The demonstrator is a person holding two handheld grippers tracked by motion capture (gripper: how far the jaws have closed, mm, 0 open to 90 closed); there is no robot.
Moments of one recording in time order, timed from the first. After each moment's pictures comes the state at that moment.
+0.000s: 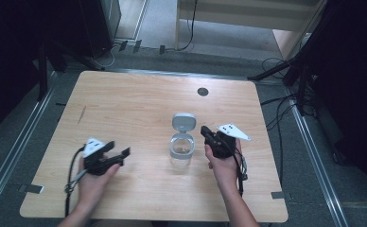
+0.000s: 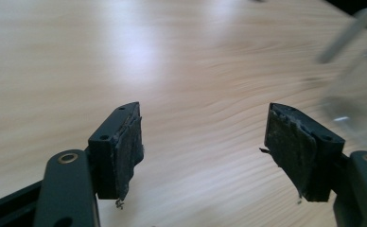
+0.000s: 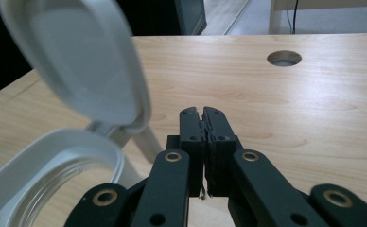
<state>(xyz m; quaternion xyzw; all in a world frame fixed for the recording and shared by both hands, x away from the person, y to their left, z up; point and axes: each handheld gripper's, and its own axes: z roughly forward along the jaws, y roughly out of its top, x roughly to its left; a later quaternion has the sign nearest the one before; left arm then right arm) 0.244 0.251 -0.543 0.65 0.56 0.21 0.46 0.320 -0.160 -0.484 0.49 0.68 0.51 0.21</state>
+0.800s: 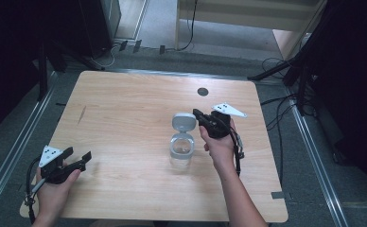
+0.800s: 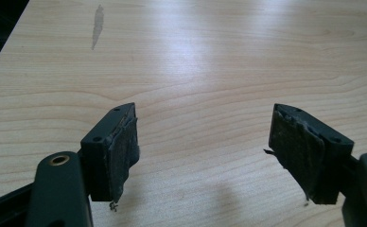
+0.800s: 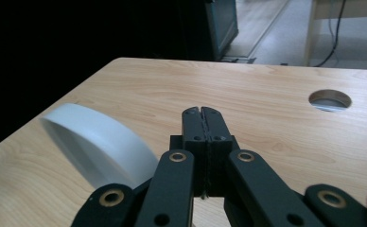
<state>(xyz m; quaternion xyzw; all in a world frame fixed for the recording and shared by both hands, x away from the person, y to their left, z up) 0.222 0.319 -0.551 0.64 0.58 0.27 0.42 0.359 -0.141 -0.450 0.44 0.69 0.55 0.16</state>
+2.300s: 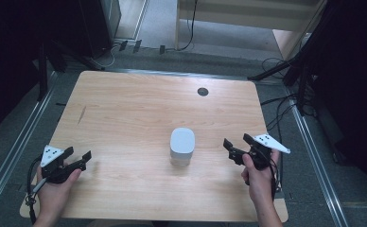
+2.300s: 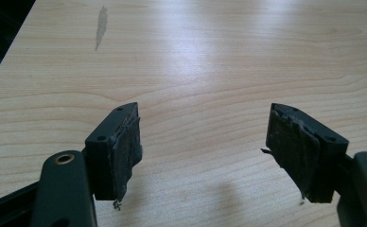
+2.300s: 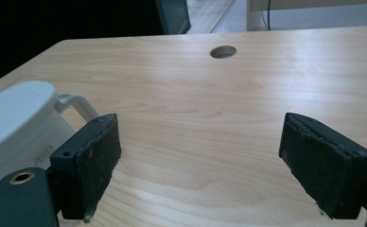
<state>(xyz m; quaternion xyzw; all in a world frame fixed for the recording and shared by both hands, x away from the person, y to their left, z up) 0.223 0.318 -0.551 0.64 0.58 0.28 0.42 0.288 -0.257 -0.483 0.50 0.67 0.50 0.22</state>
